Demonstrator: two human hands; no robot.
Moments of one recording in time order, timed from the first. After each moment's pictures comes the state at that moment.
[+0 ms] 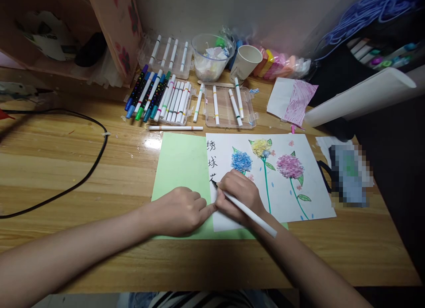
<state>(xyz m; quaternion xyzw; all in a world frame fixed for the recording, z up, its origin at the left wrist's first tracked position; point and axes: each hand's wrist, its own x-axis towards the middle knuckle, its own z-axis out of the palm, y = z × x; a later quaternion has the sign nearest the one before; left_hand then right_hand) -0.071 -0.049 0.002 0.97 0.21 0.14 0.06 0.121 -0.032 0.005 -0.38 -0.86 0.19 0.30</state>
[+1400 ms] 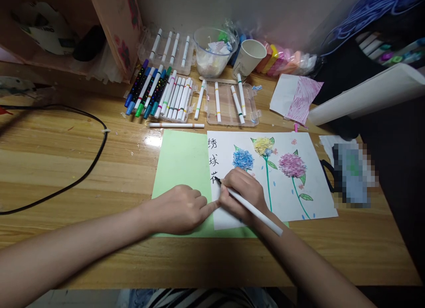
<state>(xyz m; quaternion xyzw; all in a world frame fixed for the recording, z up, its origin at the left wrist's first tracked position) -0.072 -0.049 0.001 0.97 0.20 0.14 0.06 0.123 -0.032 0.004 -0.39 -0.84 0.20 0.32</state>
